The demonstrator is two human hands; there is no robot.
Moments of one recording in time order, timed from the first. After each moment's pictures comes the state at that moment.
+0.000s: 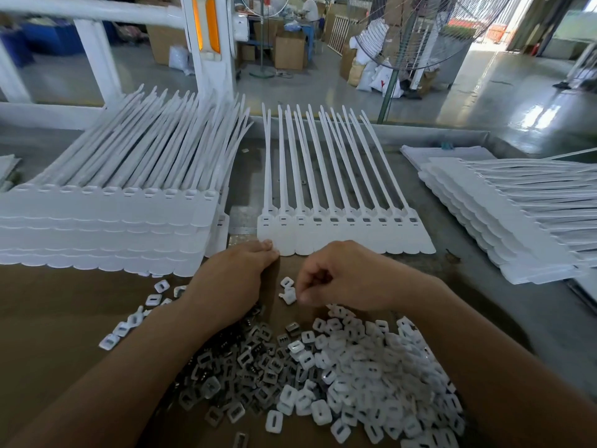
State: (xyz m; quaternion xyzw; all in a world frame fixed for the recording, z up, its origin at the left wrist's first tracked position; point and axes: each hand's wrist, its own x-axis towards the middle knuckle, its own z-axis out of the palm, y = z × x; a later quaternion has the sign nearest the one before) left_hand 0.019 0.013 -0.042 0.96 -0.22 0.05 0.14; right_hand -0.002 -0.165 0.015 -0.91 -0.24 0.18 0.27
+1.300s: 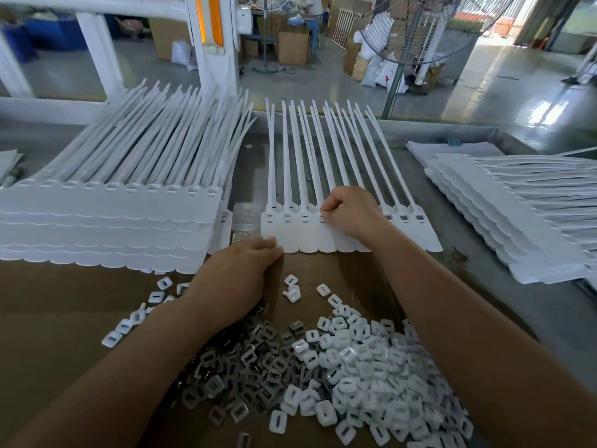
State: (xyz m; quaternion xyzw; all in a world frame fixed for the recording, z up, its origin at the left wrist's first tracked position) left_hand 0.016 0.014 -0.040 0.96 -0.22 0.06 0.15; right_hand 0.093 -0.176 -0.018 -0.95 -0.02 -0.03 0.31
